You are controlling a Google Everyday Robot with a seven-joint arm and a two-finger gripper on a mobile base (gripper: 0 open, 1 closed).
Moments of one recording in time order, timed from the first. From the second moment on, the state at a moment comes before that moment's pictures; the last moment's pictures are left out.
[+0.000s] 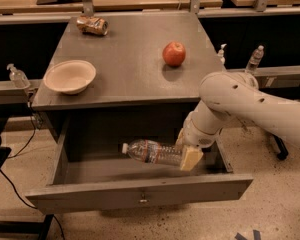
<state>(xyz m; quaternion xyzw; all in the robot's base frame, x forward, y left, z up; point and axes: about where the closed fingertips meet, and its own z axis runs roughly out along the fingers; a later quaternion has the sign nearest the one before) 0.509 -0.111 0.675 -0.72 0.68 0.08 0.12</state>
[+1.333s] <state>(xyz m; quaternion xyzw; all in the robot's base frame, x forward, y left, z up) 0.507 -0.109 0.671 -0.72 0.67 0.09 0.12</state>
